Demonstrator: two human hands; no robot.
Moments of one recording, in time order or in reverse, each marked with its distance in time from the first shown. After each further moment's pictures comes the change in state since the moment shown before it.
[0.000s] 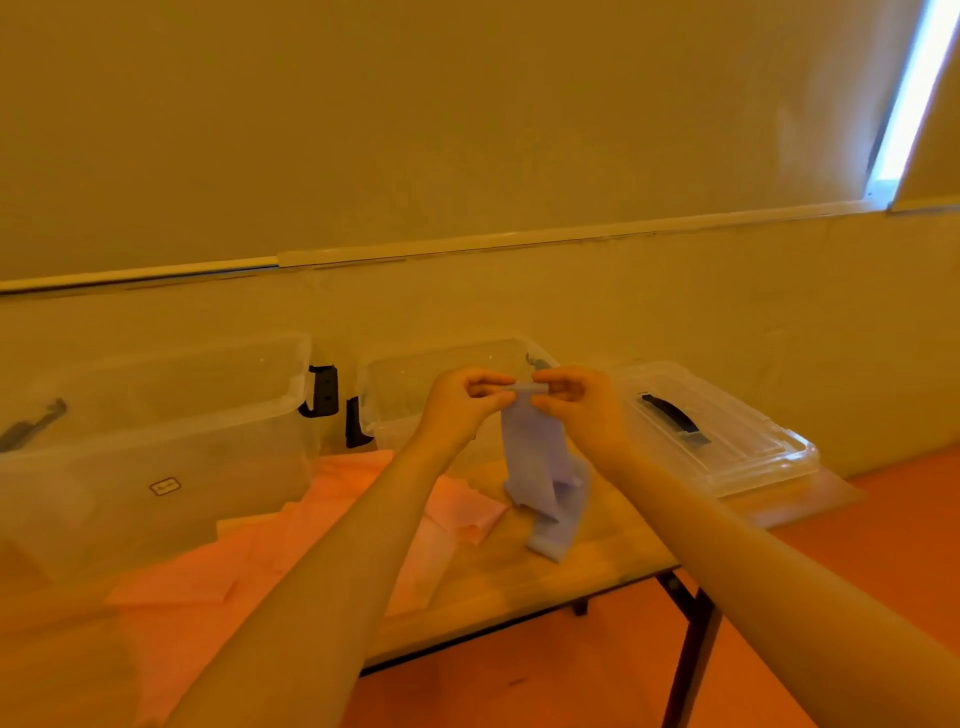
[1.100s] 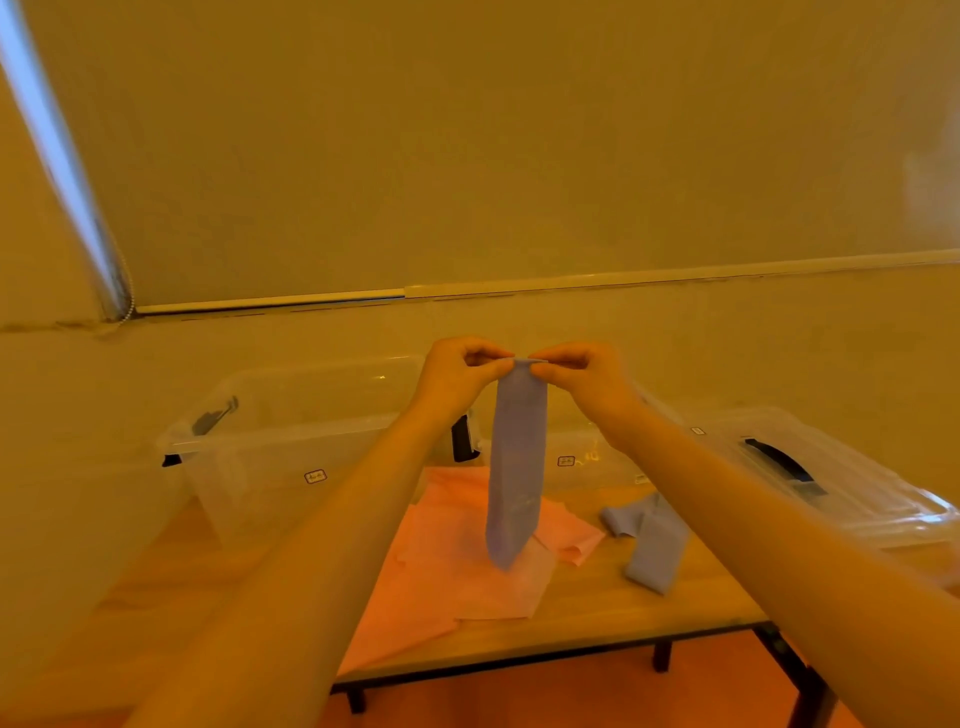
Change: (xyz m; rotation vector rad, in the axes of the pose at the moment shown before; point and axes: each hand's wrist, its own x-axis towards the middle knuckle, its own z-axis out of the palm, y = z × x) left_hand -0.034 0.060 -0.139 0.168 0.215 0.116; right_hand 0.003 -0.110 0.092 0.174 -0.159 -0.089
